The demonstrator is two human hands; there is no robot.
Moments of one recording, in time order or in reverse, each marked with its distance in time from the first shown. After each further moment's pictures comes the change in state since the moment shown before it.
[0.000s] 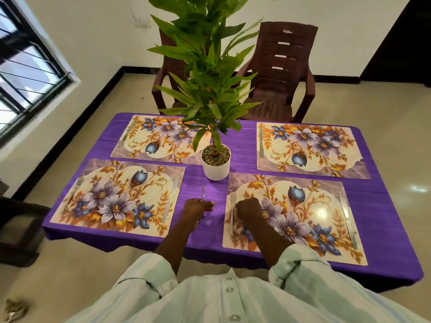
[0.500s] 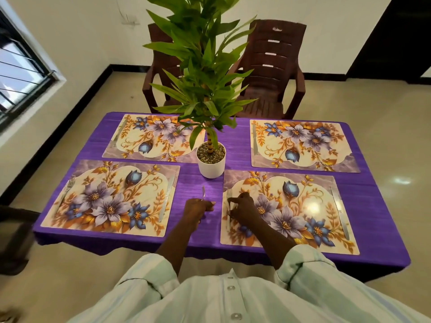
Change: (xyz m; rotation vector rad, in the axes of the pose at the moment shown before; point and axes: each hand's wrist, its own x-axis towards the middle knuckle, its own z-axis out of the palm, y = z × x) left_hand -0.003 -0.004 0.011 0.026 -0.030 0.022; right_hand -0.009 0.015 -0.007 -0.709 -0.029 -0.481
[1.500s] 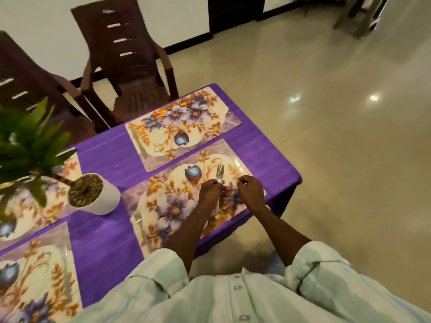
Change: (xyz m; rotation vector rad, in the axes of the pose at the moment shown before) left_hand -0.074 0.033 0.300 0.206 -0.581 0.029; right_hand -0.118 0.213 -0.069 0.732 0.749 0.658
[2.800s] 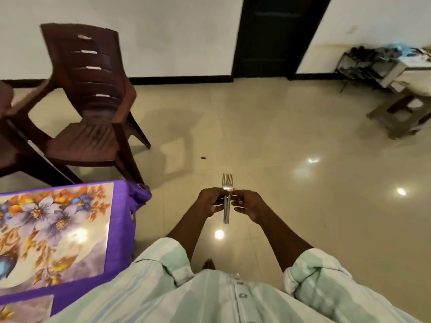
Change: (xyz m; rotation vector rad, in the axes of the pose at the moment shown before) left_hand 0.399 0.398 0.413 -0.401 0.074 -0.100; right_hand 0.685 -0.080 -0.277 0.342 -0.595 0.340
